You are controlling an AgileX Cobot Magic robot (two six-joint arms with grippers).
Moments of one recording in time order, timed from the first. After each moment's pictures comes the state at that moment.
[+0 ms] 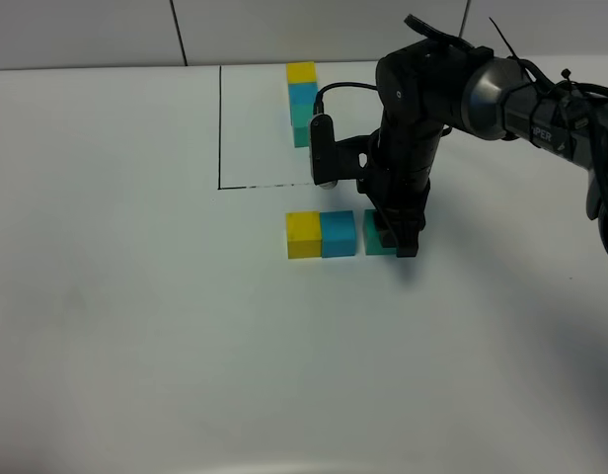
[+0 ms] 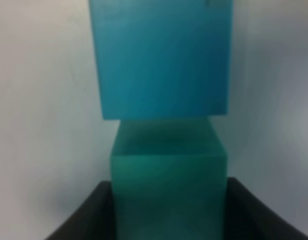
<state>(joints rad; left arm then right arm) -0.07 0.00 -0.50 -0.02 1.04 -0.01 0.43 2.25 -1.71 0.02 1.02 -1.13</state>
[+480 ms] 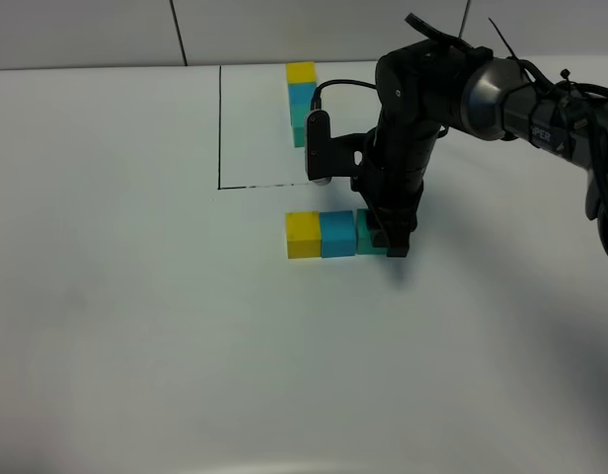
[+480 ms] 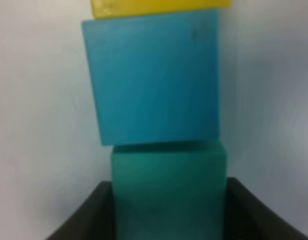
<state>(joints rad) -0.07 0.00 -0.50 -0.02 1.04 -0.01 0.43 2.25 -1.71 0.06 1.00 -1.12</state>
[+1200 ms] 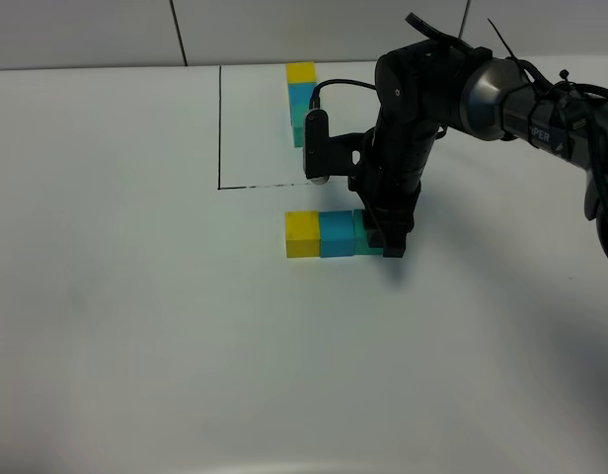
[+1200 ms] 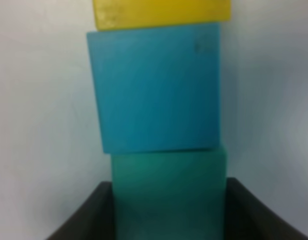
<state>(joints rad) -0.07 0.00 -0.50 -0.02 1.04 -0.01 0.43 2.25 -1.72 0.09 1.00 -1.12</state>
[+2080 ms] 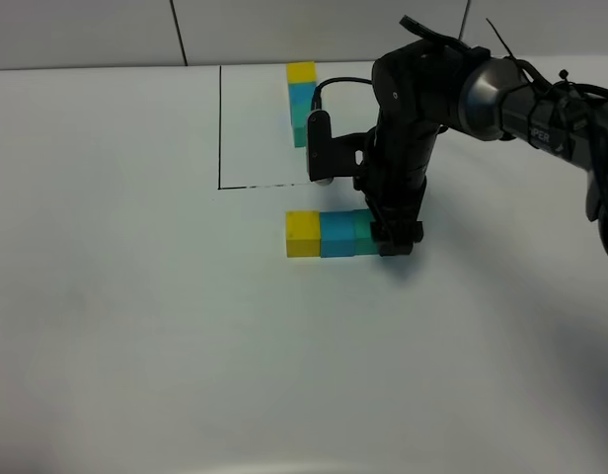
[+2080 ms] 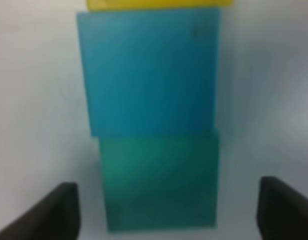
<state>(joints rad) -0.07 0.00 -0.50 -0.02 1.04 -0.01 0.43 2.22 -1.72 -0.01 1.01 -1.08</state>
